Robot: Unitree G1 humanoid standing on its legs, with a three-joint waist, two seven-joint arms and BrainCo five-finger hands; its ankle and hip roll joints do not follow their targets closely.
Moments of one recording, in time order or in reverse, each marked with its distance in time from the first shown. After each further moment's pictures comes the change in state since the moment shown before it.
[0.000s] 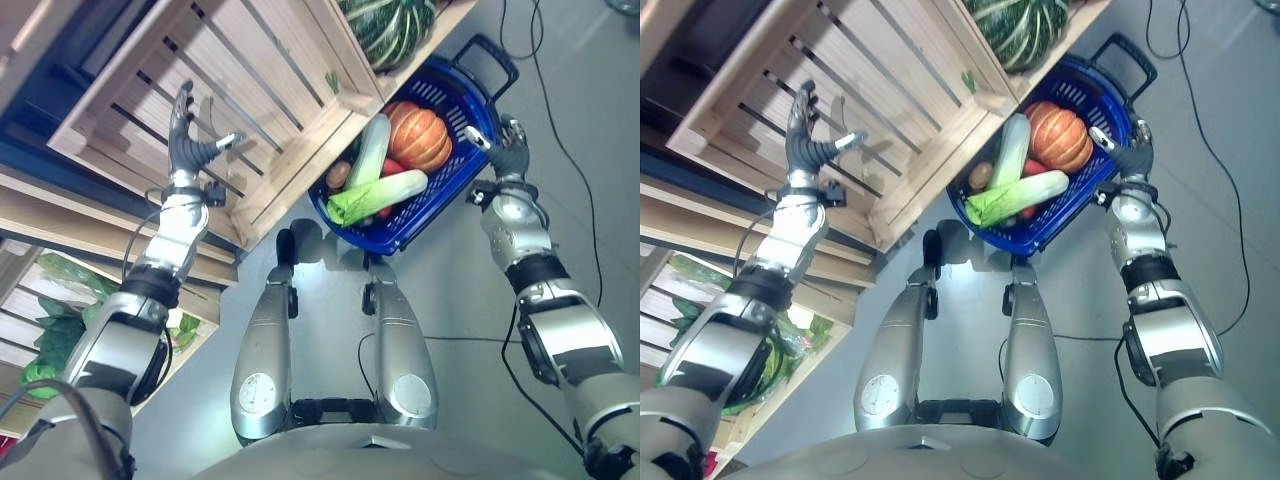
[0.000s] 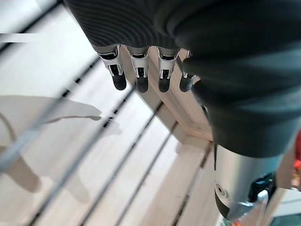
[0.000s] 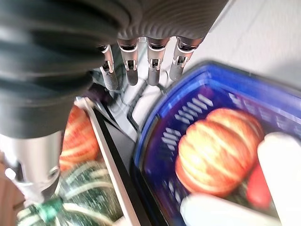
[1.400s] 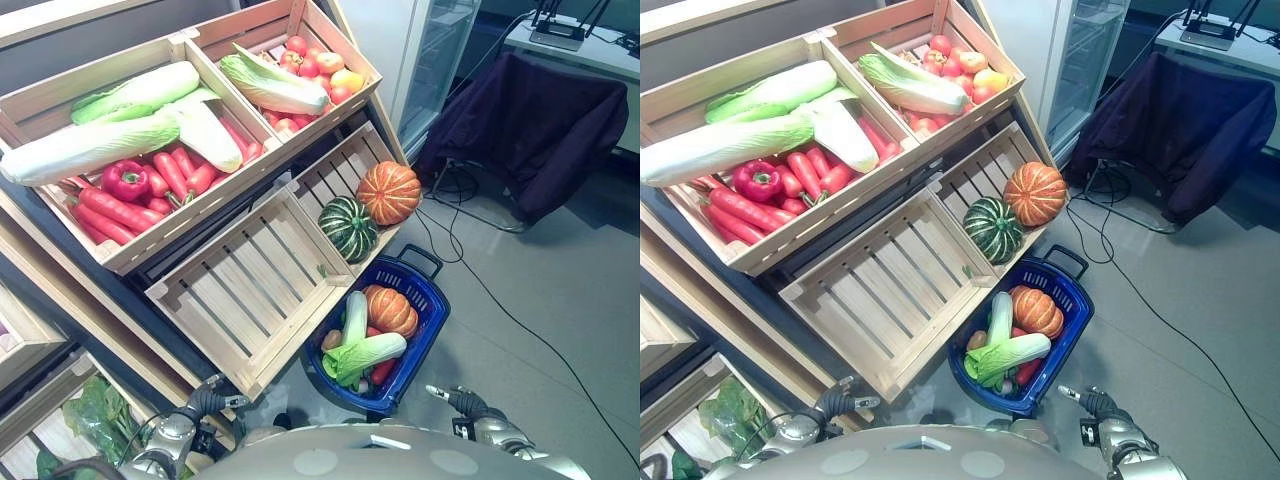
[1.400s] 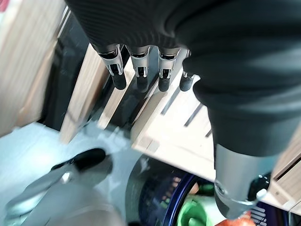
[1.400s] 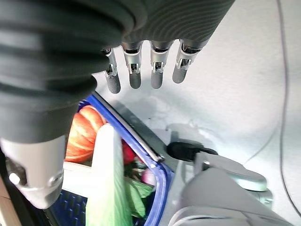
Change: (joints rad) left arm 0.599 -0.228 0.080 0.588 0.193 0.167 -0.514; right arm 0.657 0.233 -0.057 0.419 -0.342 0.186 0.280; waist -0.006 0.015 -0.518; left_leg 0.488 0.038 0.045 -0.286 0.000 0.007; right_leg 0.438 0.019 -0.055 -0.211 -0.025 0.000
